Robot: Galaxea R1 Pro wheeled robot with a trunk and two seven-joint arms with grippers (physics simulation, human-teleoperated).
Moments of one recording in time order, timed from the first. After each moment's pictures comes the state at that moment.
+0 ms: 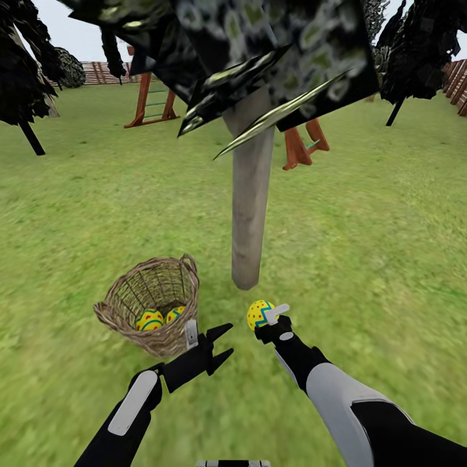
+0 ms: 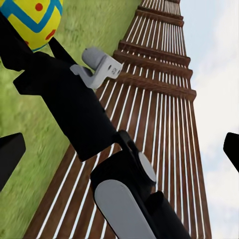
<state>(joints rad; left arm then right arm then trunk) -0.39 -0.06 -0.13 -1.06 1.35 0.80 -0.30 -0.89 0.17 -0.02 -0.22 0.42 0.04 -0.06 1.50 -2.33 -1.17</state>
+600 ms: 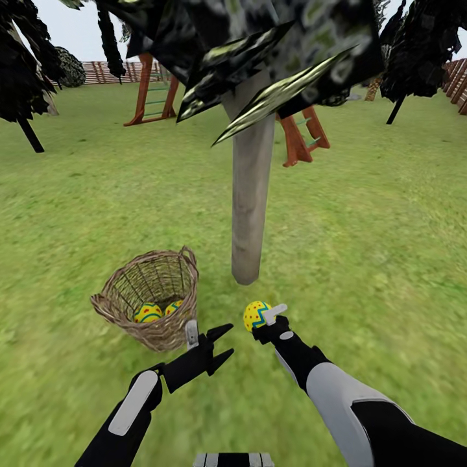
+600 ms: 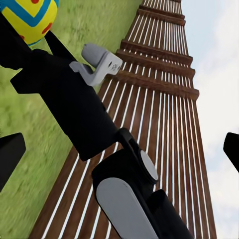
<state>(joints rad) -0.39 -0.06 -0.13 -1.06 1.35 0.80 -0.30 -0.89 0.17 -0.02 -0.22 0.42 0.03 0.00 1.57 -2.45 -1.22</state>
